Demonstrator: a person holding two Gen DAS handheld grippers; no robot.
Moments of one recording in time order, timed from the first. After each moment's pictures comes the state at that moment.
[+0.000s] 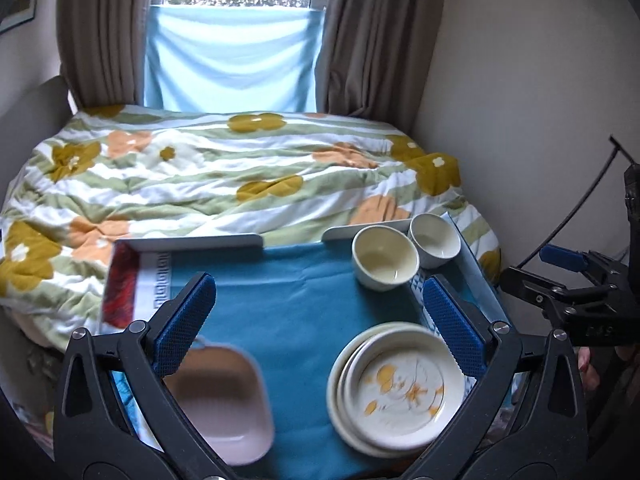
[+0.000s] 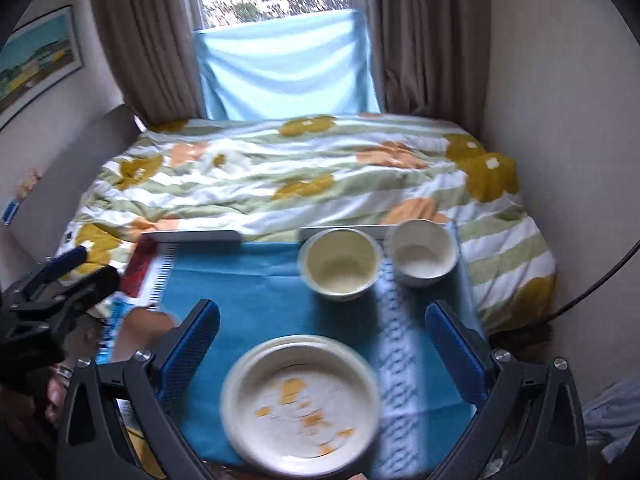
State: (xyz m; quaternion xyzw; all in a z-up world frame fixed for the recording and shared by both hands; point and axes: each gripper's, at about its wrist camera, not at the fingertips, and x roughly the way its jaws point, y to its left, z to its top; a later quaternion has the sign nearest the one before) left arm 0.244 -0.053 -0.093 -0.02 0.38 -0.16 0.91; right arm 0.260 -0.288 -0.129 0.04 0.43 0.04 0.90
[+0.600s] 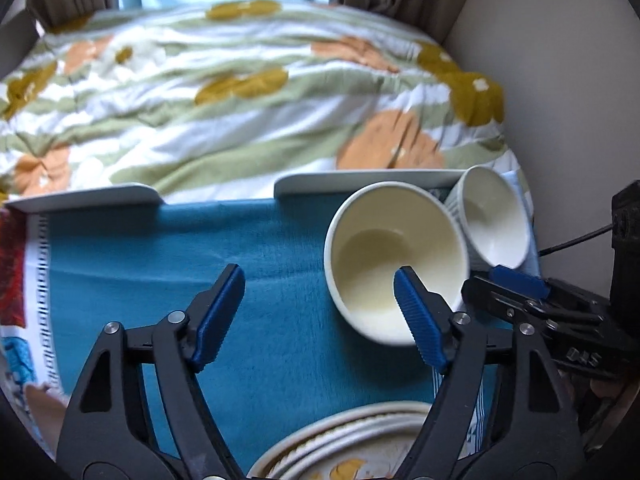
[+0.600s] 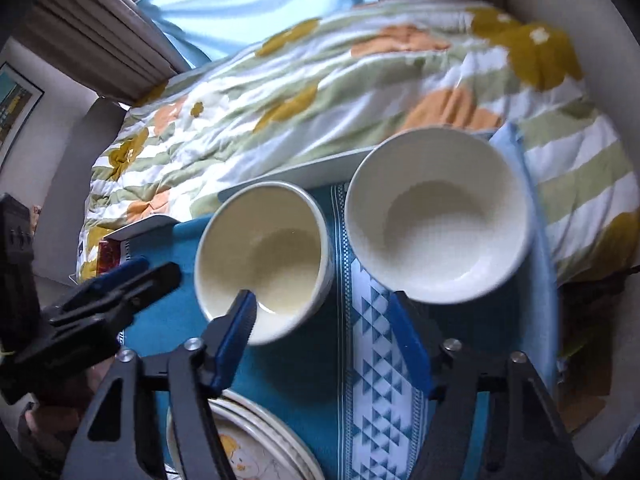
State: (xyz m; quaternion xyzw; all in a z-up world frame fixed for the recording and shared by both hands) left arm 0.410 -0.175 -0.256 -0.03 0.55 -0.13 0.82; right arm 0.404 -0.373 -0.283 0.18 0.56 0.13 0.80
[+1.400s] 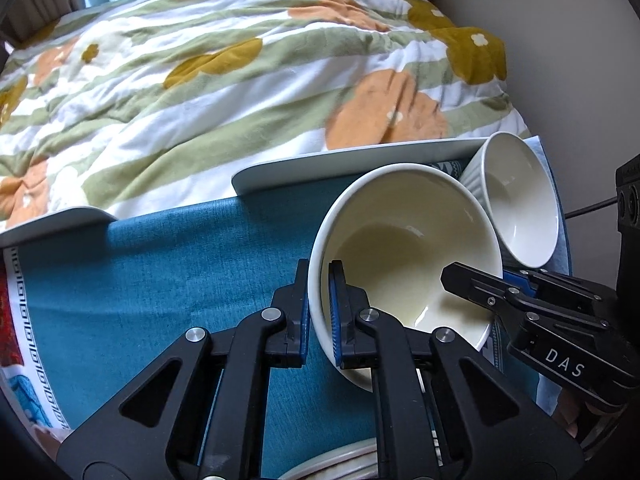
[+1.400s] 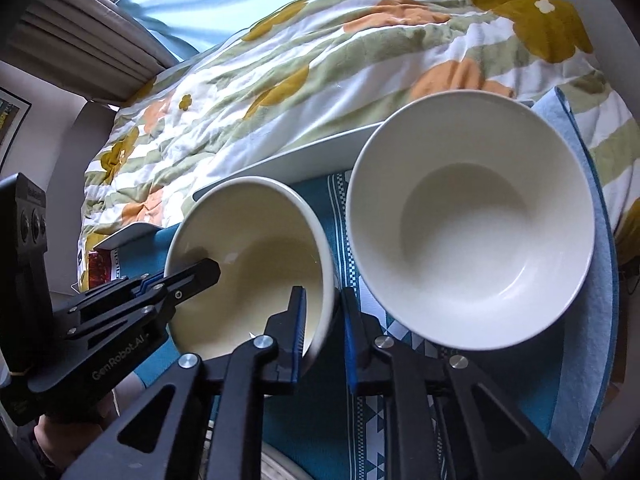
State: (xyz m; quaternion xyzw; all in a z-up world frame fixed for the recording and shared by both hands) left arm 0.440 -0.204 -0.289 0.02 0.59 -0.15 0.79; right arm 0.425 -0.367 -0.314 0.19 0.59 0.11 0.78
